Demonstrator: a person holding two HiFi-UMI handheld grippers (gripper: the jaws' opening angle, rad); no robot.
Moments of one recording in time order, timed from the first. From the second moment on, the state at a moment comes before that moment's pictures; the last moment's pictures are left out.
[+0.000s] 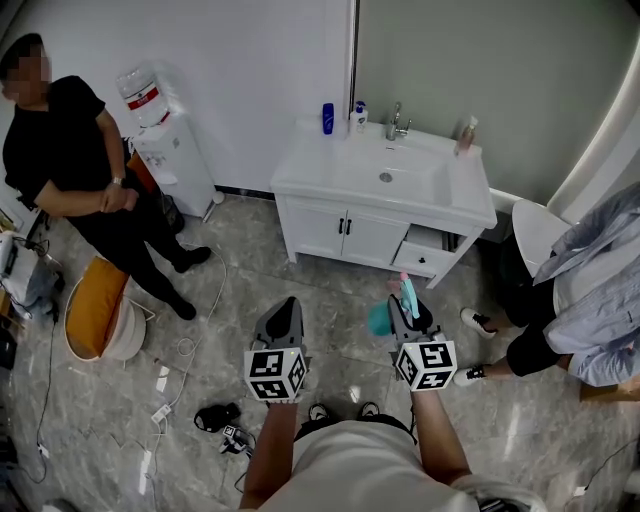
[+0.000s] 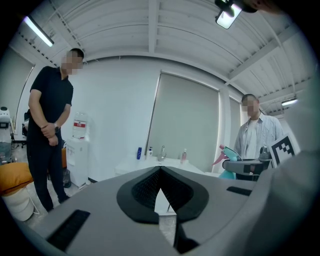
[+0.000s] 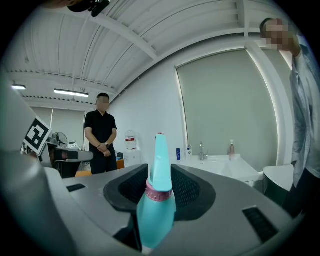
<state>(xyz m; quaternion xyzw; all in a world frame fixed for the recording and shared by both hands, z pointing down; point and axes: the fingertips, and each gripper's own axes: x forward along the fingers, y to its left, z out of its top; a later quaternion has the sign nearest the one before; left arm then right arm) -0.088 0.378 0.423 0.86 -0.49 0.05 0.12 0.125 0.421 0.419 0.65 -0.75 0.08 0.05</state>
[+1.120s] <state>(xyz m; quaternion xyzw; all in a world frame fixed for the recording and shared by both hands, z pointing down) -0.081 0.173 0.453 0.86 -0.49 0.06 0.11 0.128 0.213 0.443 0.64 -0.76 0.08 0.03</state>
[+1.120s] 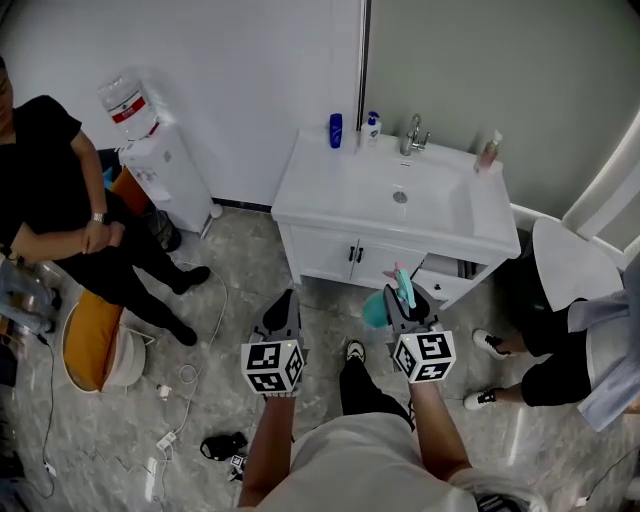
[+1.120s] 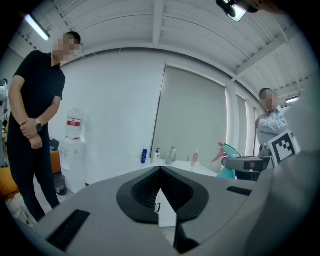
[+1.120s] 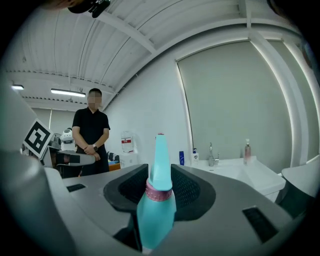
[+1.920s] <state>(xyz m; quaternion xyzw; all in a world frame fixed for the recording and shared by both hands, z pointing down) 0.001 -0.088 0.439 0.84 -0.53 0.08 0.11 0.226 -0.066 0.435 0.61 -0.78 0.09 0.04</state>
